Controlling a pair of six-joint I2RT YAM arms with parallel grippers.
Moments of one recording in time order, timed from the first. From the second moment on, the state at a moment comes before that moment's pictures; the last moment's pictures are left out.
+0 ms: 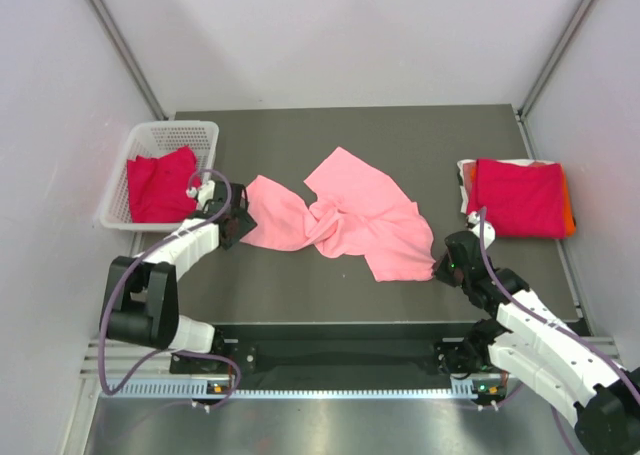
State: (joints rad) left arm -0.18 1.41 0.76 -0.34 -0.28 -0.83; right arm 0.48 0.73 0.39 -0.50 0.29 0.81
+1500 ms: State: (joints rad) left arm -0.02 1.32 1.34 -0.63 -0.09 -0.81; right arm 0.24 1.02 1.24 -0.59 0.09 0.49
